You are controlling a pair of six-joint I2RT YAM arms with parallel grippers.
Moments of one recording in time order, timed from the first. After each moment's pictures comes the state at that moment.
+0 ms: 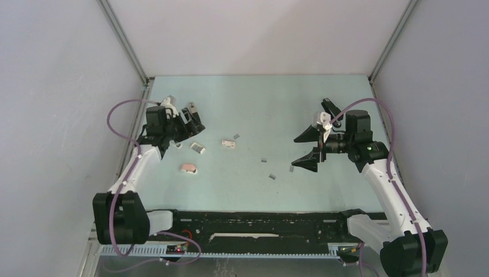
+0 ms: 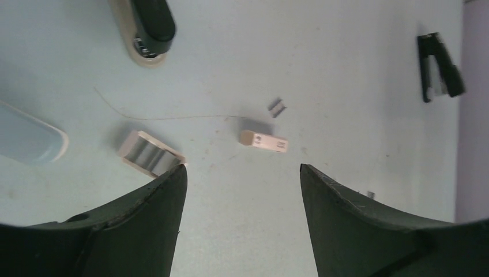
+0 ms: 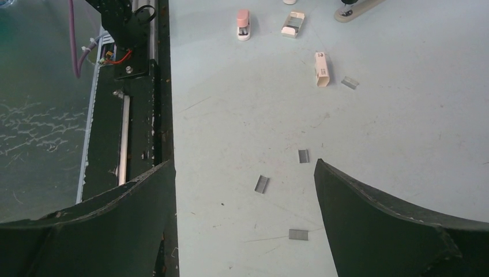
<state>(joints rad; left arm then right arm) 0.02 1.20 0.82 -0.23 0.38 -0.46 0.15 1.00 0.90 -0.54 -1.19 -0.54</state>
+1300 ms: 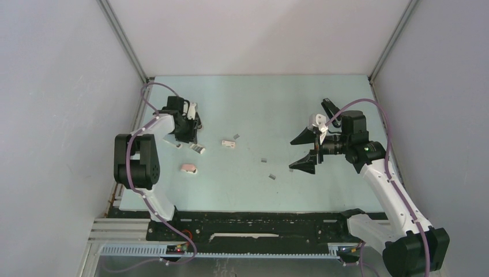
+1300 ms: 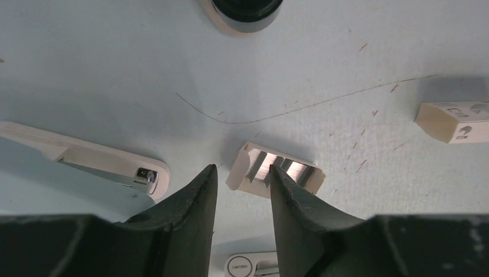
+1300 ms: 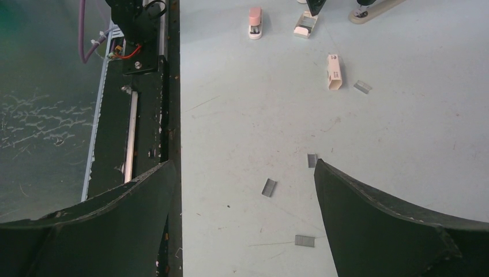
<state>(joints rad) -0.03 1.76 1.16 -0.55 0.14 0.09 0.21 1.00 0.90 -0.54 -1.17 -0.55</state>
